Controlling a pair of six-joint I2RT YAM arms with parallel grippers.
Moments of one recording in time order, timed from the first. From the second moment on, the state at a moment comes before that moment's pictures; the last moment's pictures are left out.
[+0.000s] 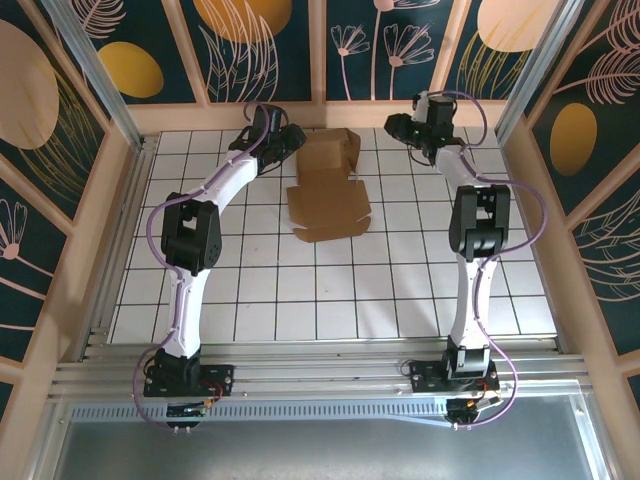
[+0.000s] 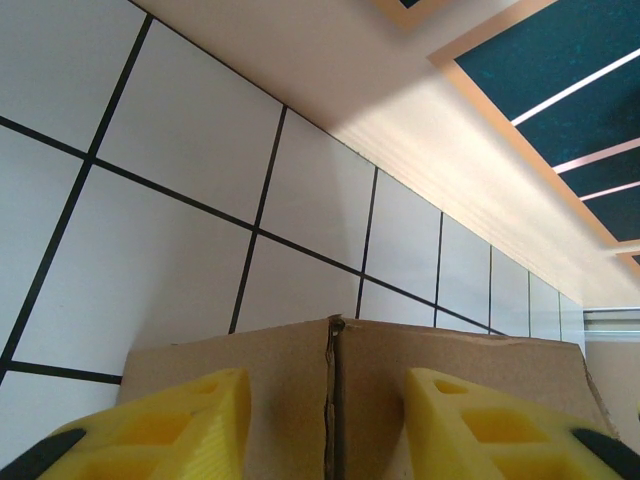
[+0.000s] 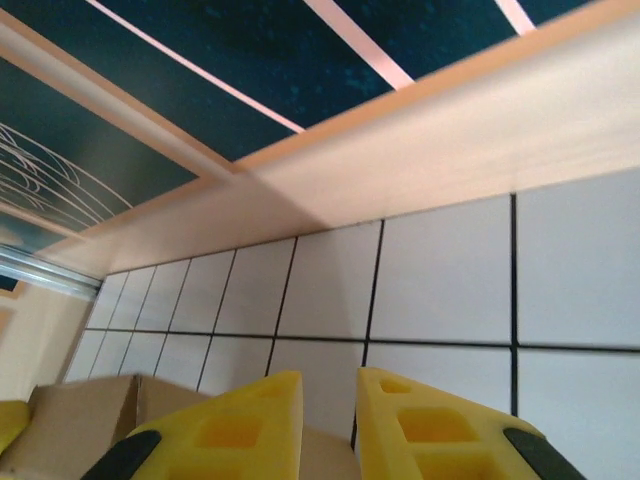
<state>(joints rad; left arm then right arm) -0.35 2.30 2.01 -0.32 0.11 -0.91 0.08 2.33 1.97 -0.08 -0.55 0.49</state>
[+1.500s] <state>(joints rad) -0.34 2.29 1.96 -0.25 0.15 -0.92 0.20 2.28 1.68 0.00 -0.67 0.37</state>
